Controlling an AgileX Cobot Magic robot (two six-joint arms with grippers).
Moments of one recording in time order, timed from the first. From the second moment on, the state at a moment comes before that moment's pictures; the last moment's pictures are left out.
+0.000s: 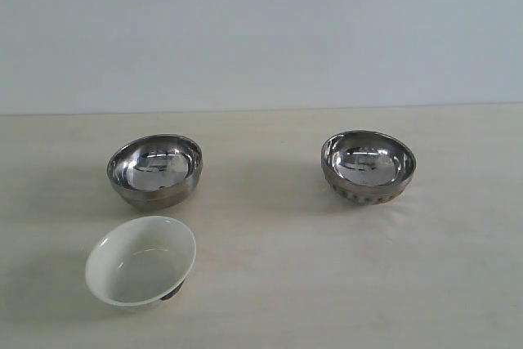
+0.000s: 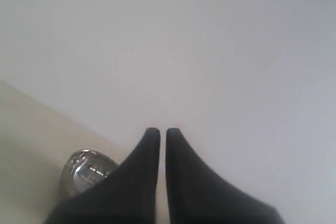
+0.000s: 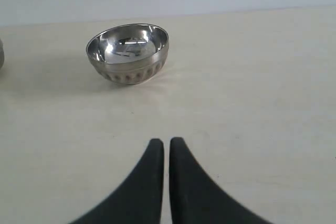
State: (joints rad) left arm -0.02 0.10 -0.21 -0.93 0.16 0.25; right arm 0.19 0.03 0.00 -0.03 0.34 0.14
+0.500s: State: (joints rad) left arm -0.02 1.19 -1.01 -0.76 0.58 0.53; right arm 0.19 0.03 0.00 -0.03 0.34 0.14
